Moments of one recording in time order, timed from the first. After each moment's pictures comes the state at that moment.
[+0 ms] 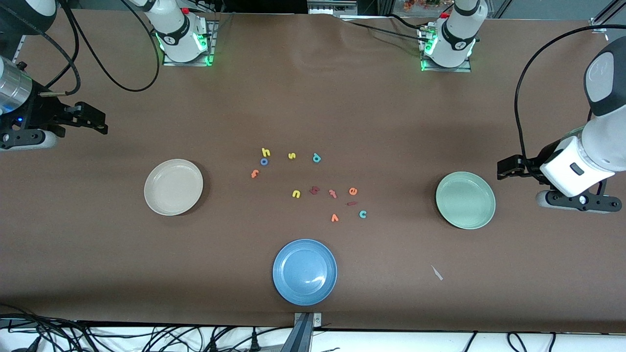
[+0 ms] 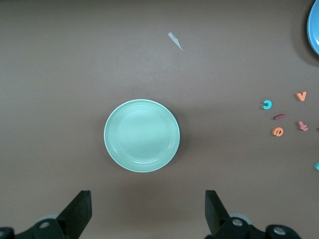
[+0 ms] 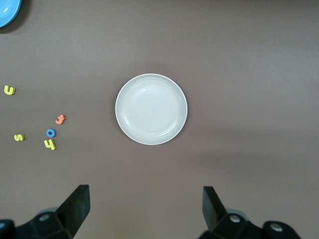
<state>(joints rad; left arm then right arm) -0.07 0.40 0.00 -1.21 -0.01 1.52 0.01 0.14 0.10 -0.09 -1.53 0.01 1.58 -0.03</state>
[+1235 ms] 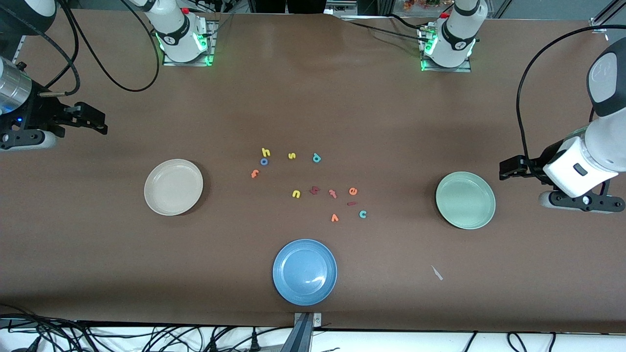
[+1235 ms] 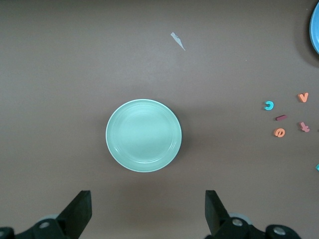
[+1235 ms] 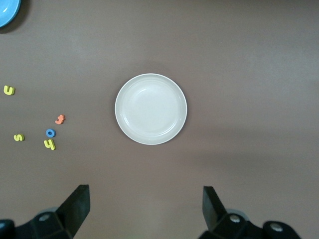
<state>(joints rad) -0.07 0.40 0.00 -1.21 -0.01 1.52 0.01 0.14 0.10 -0.09 -1.53 0.01 1.58 -0.03</state>
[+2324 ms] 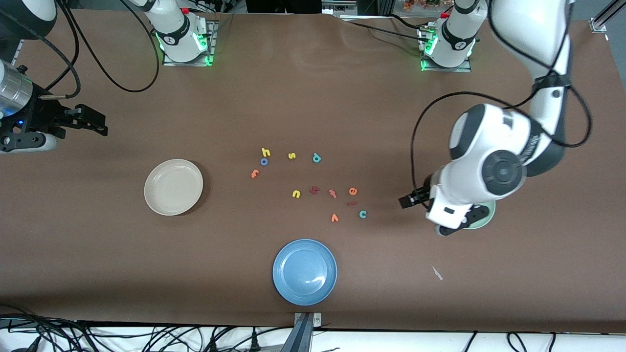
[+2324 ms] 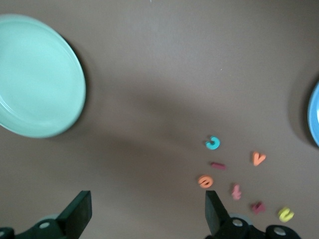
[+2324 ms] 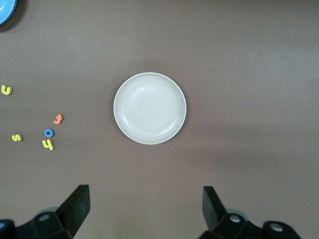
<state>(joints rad) -0.32 0.66 -0.02 -1.23 -0.11 1.75 -0.85 0.14 0.11 -0.09 -1.53 0.01 1.58 -0.03</state>
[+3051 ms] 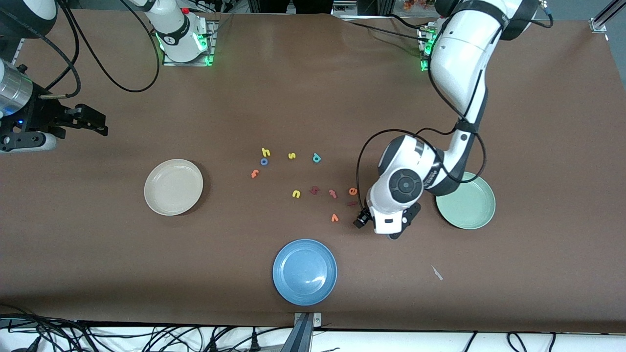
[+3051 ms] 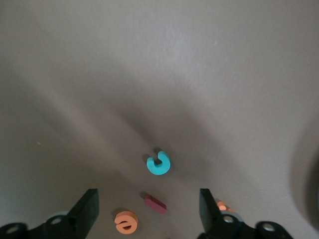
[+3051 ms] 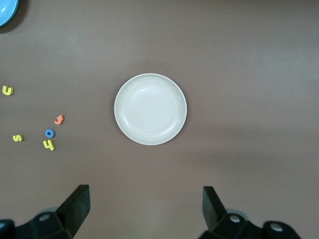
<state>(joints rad) -0.45 0.89 -0.02 -1.23 -0.11 2.08 -1.28 0.14 0.11 -0.09 -1.53 0.01 1.58 -0.03</state>
